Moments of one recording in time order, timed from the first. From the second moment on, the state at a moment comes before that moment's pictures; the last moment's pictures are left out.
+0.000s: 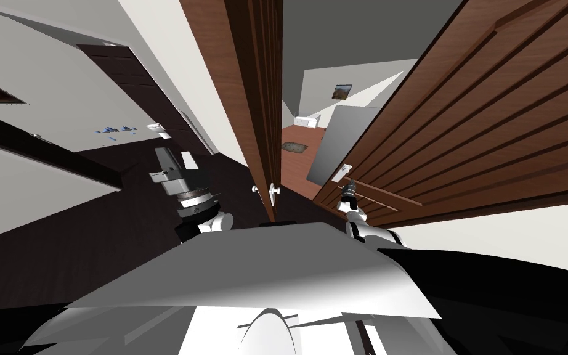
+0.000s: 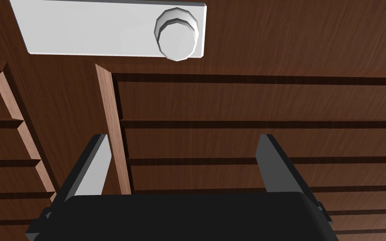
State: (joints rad) arm -0.20 -0.53 -0.36 -0.59 -0.34 -0.55 -0.14
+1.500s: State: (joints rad) arm -0.20 -0.53 -0.36 -0.58 -0.34 -0.55 -0.13
